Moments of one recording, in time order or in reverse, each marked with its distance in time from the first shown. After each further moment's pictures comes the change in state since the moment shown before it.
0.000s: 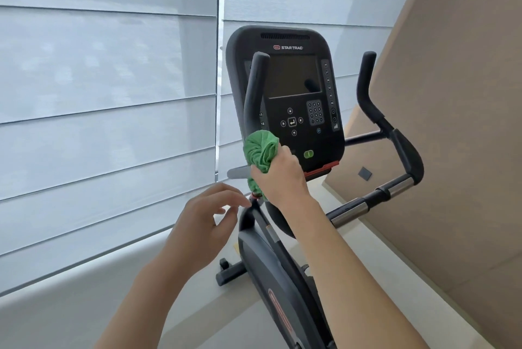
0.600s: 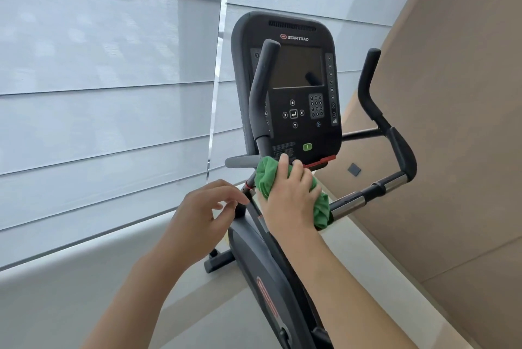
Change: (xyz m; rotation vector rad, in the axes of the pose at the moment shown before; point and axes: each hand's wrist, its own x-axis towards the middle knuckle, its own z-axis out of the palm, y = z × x) left_hand -0.012 -0.013 -0.008 -0.054 -0.032 -0.063; right_hand -0.063 0.010 0.033 -0.535 0.182 0.030
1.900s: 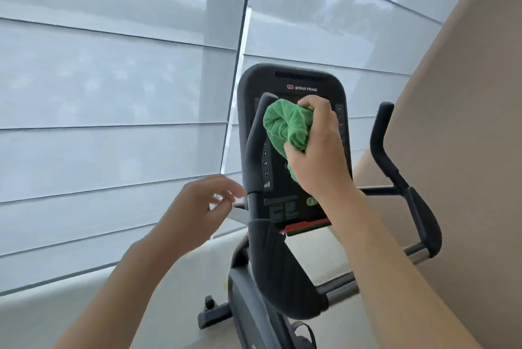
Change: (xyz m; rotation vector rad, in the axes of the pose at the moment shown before) left_hand 0.111 0.014 0.003 0.017 0.122 0.013; right_hand 0.168 0.043 -0.106 0.831 0.296 -0.438
